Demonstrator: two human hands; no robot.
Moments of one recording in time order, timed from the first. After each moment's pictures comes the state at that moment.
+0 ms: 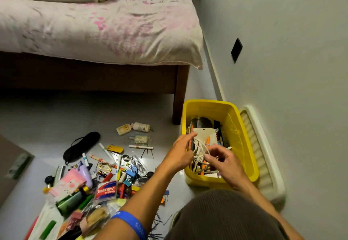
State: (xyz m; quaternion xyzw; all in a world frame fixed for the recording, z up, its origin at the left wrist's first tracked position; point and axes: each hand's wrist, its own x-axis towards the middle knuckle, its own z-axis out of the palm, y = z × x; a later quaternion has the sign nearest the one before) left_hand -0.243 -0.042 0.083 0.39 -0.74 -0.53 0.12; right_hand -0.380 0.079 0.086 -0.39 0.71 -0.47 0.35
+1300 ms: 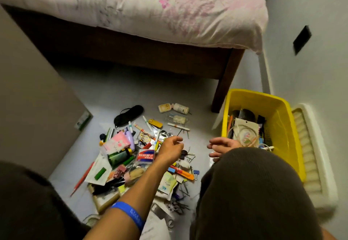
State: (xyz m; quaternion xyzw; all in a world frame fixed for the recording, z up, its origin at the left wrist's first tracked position) left_hand -0.099 -0.030 0.050 0.61 -0.52 -0.57 0.18; right_hand -0.312 0.028 0.070 -0.35 0.65 -0.33 0.59
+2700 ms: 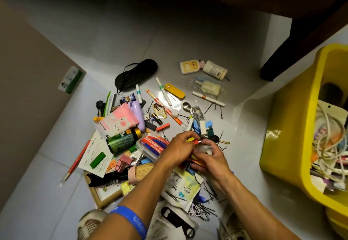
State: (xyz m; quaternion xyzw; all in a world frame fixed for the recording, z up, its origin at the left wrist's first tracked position) left_hand -0.052 -0.098 -0.122 0.60 -0.46 -0.65 0.08; right_hand -0.178 -0.032 -0.143 -0.11 0.64 -0.38 0.66
